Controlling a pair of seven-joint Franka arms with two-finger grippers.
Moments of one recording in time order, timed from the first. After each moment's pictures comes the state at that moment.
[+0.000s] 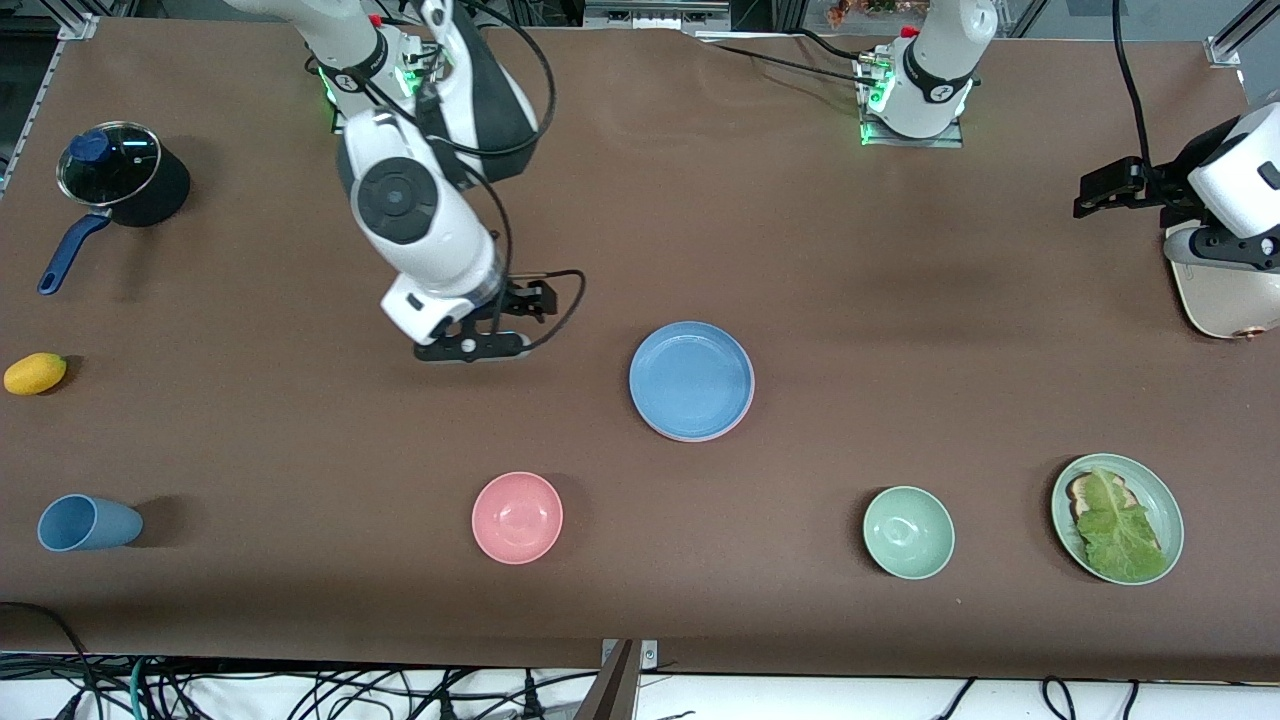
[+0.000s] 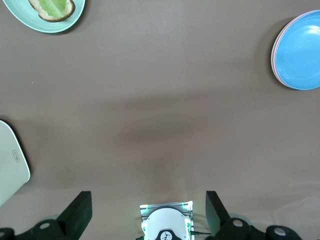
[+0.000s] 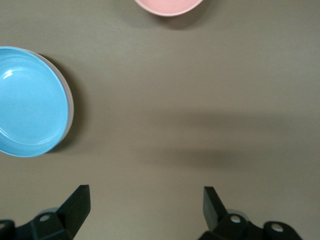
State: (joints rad) left arm -0.04 0.07 0.04 -1.48 -0.02 1.30 0.10; right arm 0.93 0.41 -0.51 -1.58 0.28 1.86 0.29
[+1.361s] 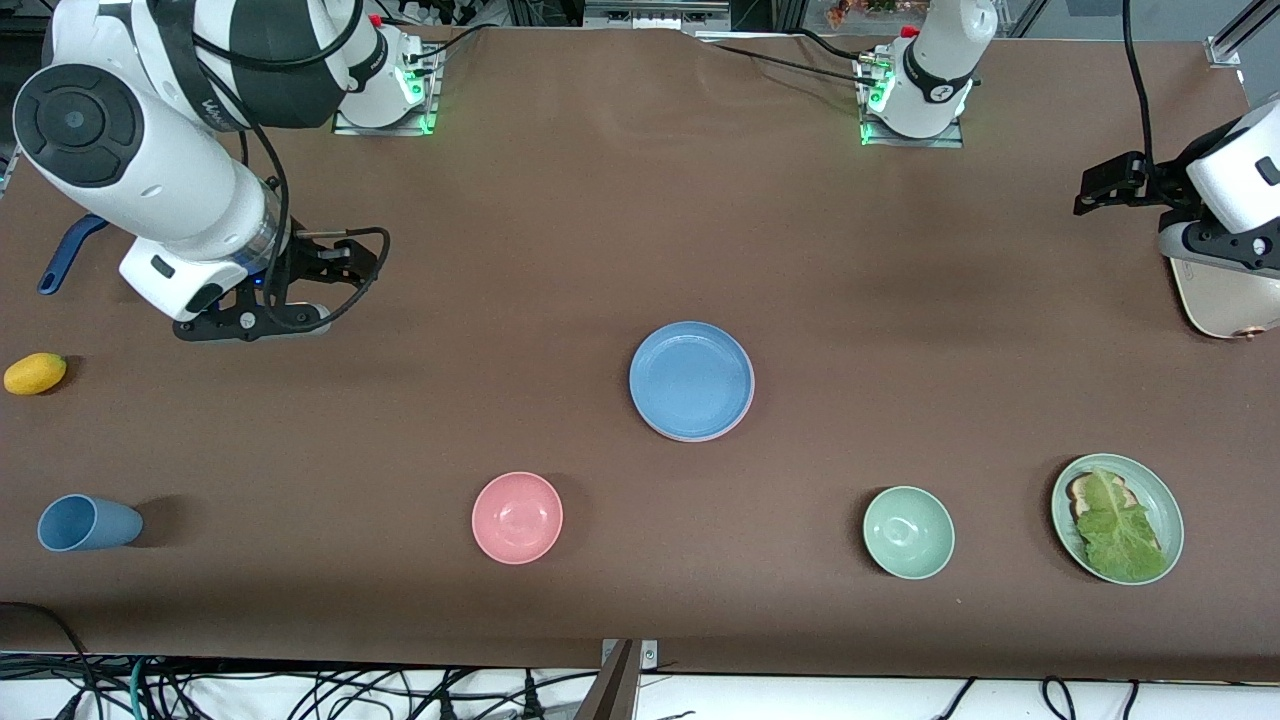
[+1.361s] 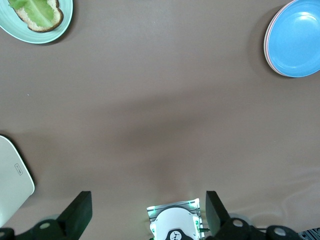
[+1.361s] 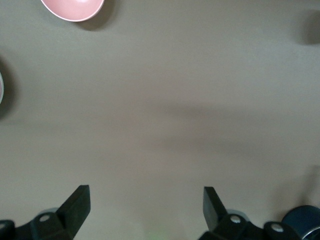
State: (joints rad) left arm -0.04 0.07 0.04 -1.49 -0.02 1.30 0.18; right arm 0.92 0.33 -0.75 -1.40 0.16 1.50 0.07
